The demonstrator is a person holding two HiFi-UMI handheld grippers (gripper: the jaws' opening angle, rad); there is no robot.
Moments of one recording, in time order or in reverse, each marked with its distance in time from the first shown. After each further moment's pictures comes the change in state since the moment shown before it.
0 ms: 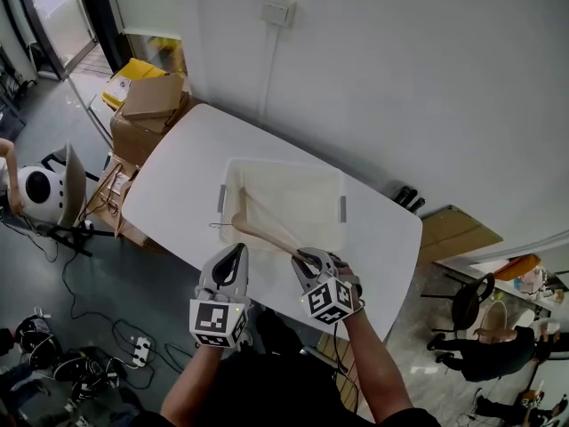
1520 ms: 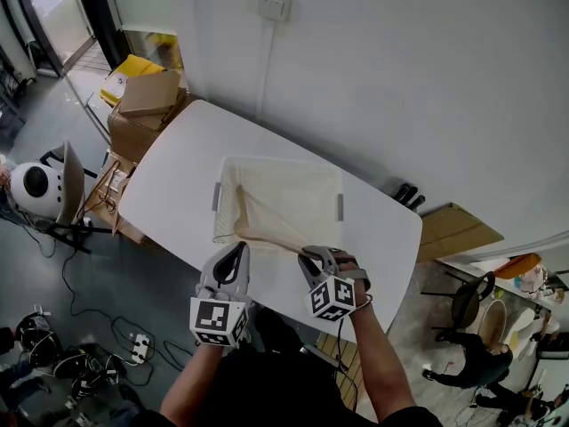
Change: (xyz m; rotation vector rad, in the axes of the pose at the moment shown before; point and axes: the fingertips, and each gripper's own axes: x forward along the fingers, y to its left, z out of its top) left arm 0.014 -0.010 -0.007 -0.005 0.018 -0.008; right arm 0.003 -0.007 -0.033 -0.185 0.092 0.028
